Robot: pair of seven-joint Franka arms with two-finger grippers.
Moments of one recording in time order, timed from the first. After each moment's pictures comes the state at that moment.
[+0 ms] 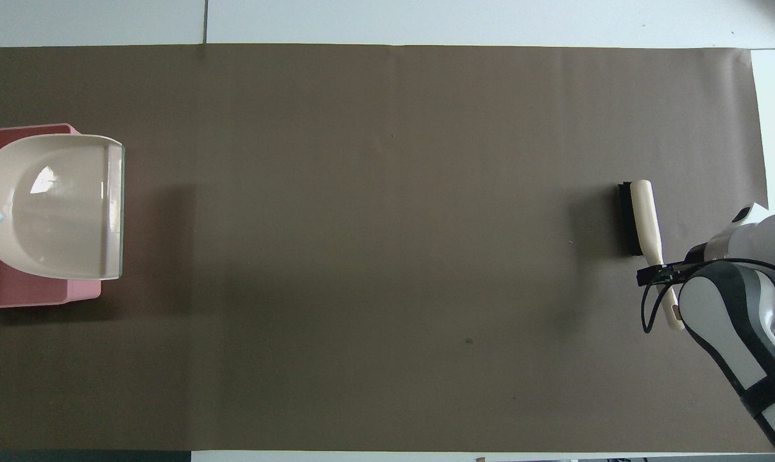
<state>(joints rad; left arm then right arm) 0.04 -0.03 -0.04 -1.95 0.63 1.94 1.40 -0.30 -0.07 0.11 -2.37 0.01 2.18 -0.25</state>
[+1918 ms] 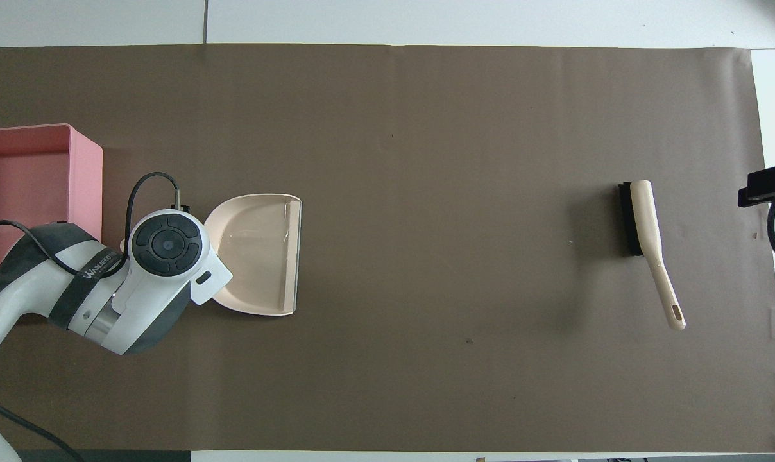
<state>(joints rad) -0.28 0.00 -0.05 -2.30 0.53 2.21 1.02 -0.08 -0.08 -0.01 -1.64 -0.02 1.56 0.08</state>
